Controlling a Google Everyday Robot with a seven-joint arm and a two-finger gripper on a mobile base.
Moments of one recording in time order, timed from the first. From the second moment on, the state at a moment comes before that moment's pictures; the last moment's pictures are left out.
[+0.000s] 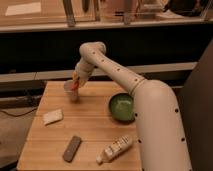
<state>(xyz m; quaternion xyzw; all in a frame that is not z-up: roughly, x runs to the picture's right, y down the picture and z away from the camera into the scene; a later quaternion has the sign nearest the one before) -0.160 -0.038 0.858 -0.18 -0.32 -0.32 0.87</state>
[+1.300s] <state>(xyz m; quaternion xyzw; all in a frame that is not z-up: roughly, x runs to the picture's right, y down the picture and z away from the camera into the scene) -0.168 -0.039 0.857 -0.18 -0.33 -0.33 0.87</state>
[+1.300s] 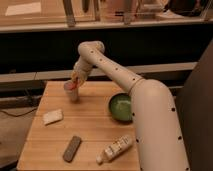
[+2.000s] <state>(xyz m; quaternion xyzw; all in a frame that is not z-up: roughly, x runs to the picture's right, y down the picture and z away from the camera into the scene) -0.171 -0.038 0.854 -0.18 -0.33 -0.33 0.87</state>
